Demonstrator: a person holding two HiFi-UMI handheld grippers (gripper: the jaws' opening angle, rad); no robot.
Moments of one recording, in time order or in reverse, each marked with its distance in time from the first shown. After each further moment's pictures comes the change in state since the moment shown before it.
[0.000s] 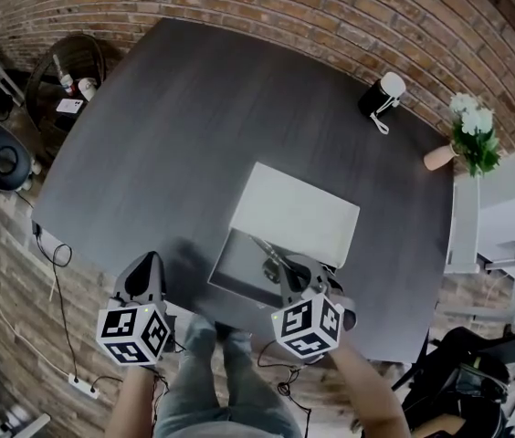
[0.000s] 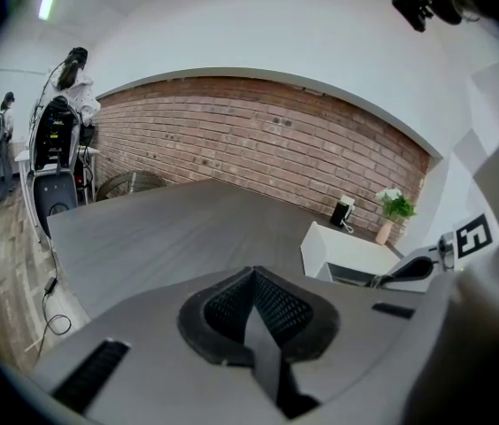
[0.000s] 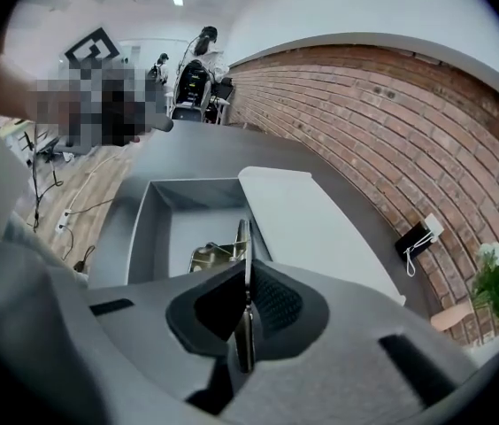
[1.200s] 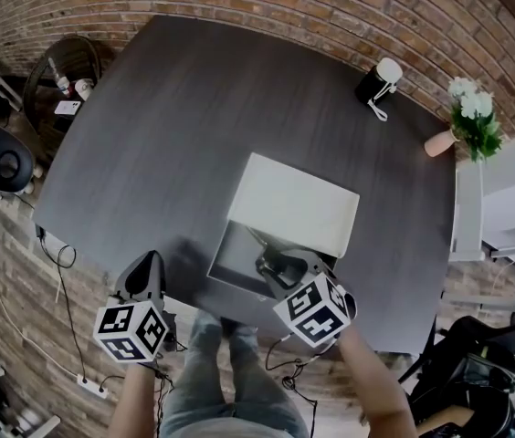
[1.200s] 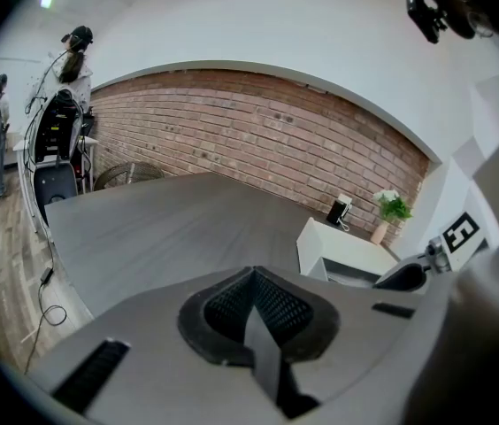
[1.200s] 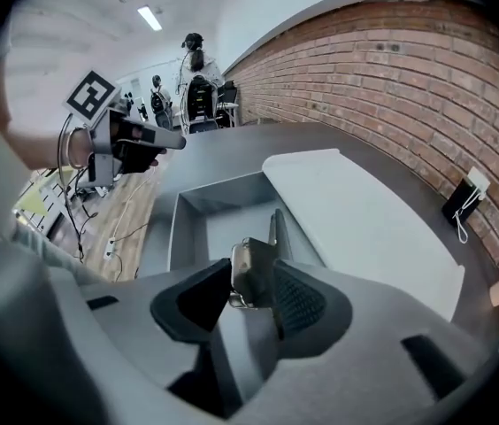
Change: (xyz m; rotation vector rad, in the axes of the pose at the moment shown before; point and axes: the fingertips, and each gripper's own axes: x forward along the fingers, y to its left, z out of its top) left arm -0.002 0.000 -0.009 -0.029 0.037 -0.027; right arm 0.003 0.036 -0.003 0.142 0.031 0.289
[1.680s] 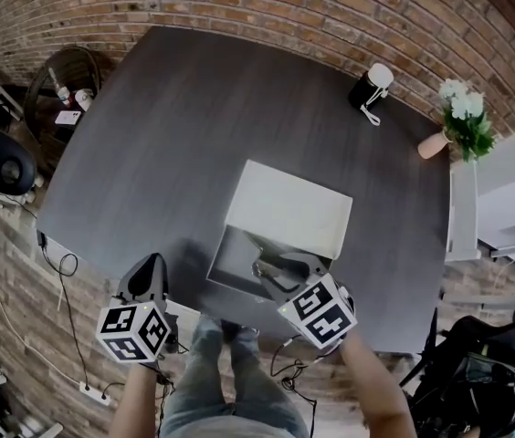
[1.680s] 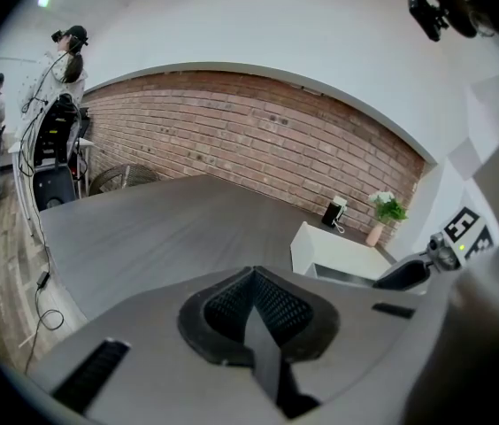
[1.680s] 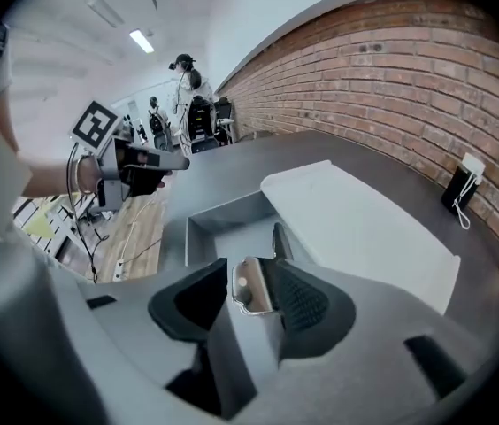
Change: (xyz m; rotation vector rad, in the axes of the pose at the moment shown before) left arm -0.002 -0.011 0.008 0.011 -0.007 -0.024; right arm -0.019 0.003 0.013 0.098 -0.099 0.047
